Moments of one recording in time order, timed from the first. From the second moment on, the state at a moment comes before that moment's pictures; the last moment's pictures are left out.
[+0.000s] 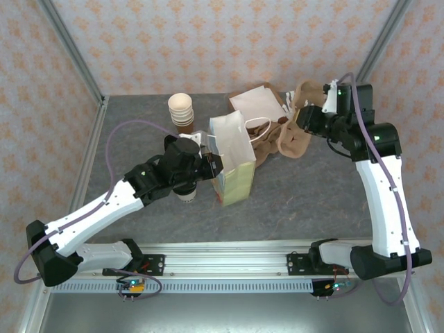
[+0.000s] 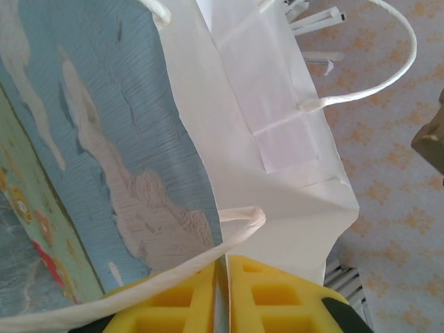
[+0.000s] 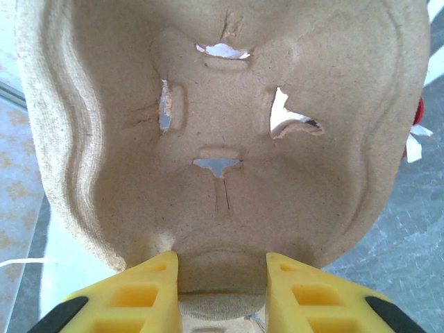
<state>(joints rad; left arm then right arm) -0.81 1.17 1.13 -0.52 -0.03 -0.91 0.19 1.26 1.76 -1.14 -0.18 0.41</state>
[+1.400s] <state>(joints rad) -0.69 1.08 1.26 -0.78 -0.18 -0.67 0.70 1.70 2.21 -1.23 -0.07 0.38</state>
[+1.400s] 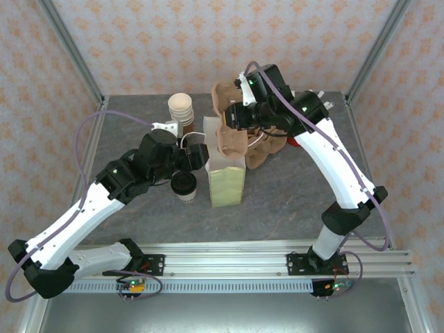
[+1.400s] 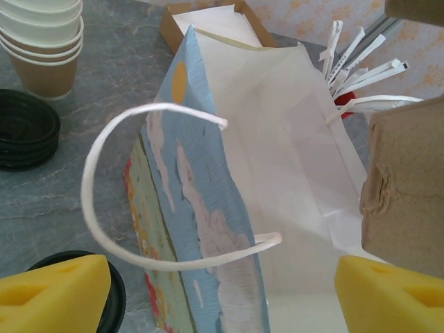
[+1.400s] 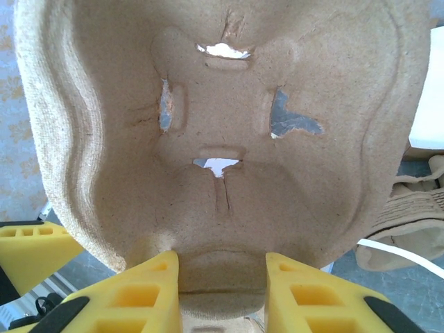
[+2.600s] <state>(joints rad) -0.41 1.50 1.63 -0.85 0.07 -0.23 0.73 1.72 2.04 -1.18 0.01 0.44</state>
